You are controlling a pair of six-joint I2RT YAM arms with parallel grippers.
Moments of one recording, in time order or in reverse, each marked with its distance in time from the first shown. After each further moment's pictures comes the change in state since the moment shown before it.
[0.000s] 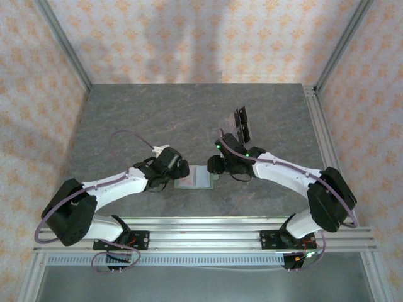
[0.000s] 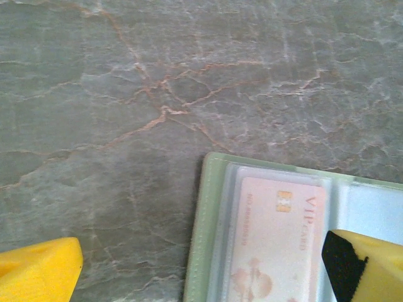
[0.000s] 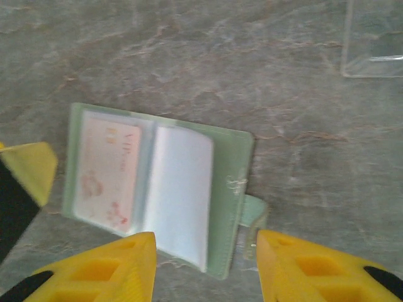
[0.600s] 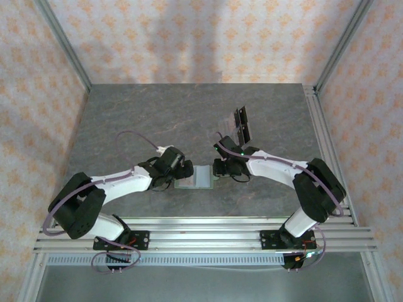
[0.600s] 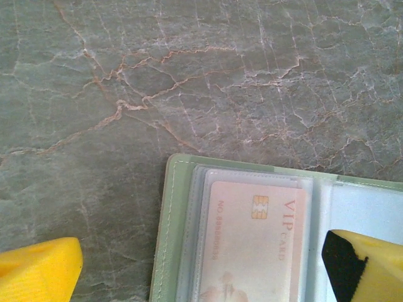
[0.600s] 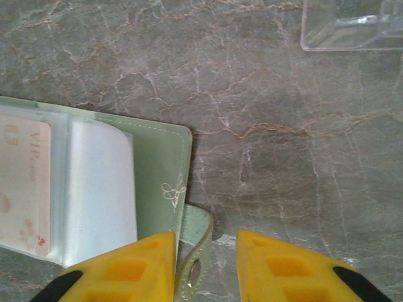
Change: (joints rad) left arm 0.000 0.076 -0.001 0.091 0.055 0.000; right arm -0.027 0.109 -0.016 0.003 0.022 -0.036
